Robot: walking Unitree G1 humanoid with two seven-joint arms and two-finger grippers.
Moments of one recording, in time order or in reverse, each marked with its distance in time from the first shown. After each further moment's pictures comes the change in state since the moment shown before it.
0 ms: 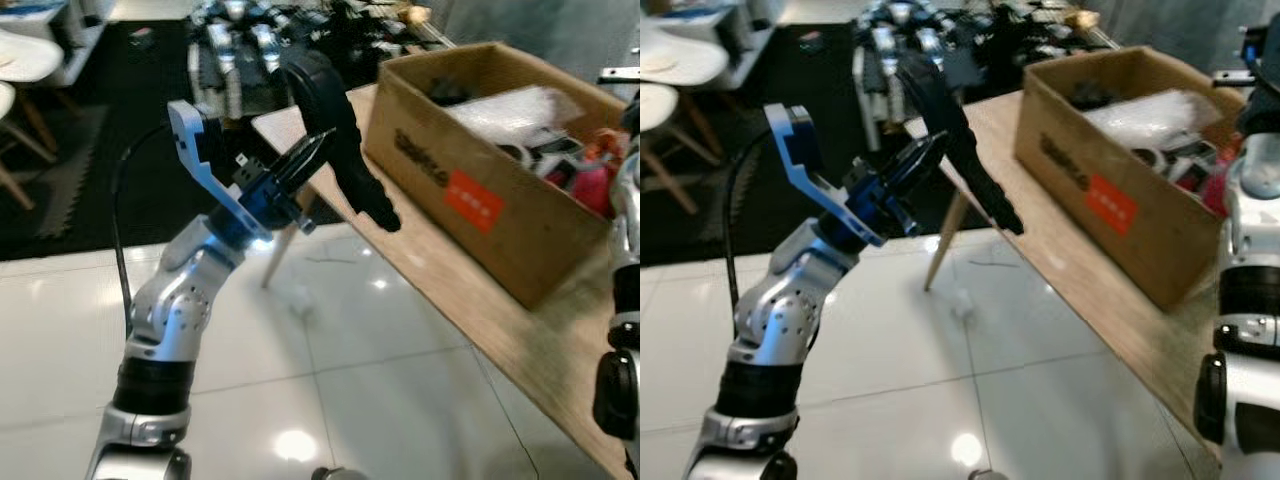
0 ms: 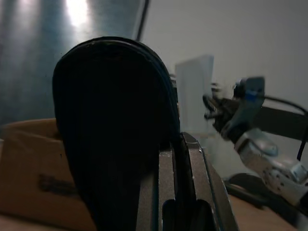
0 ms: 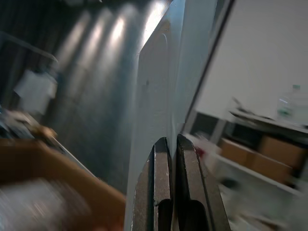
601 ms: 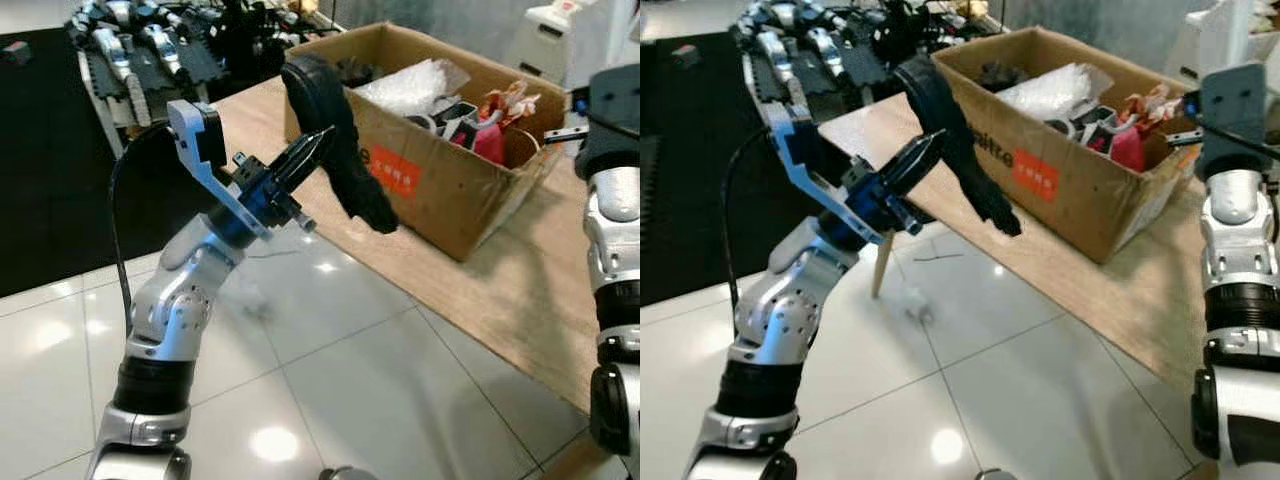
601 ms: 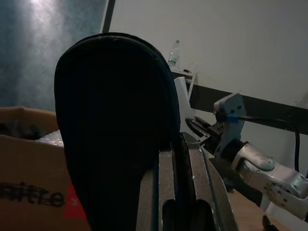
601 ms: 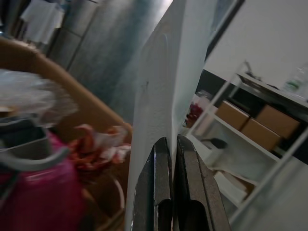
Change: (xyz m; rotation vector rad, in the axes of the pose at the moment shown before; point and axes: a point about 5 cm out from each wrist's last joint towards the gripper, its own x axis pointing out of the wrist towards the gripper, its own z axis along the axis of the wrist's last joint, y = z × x) left arm 0.001 0.001 -0.001 0.018 0.010 0.012; right arm -0.017 0.031 -0.027 -0.092 0.115 0.252
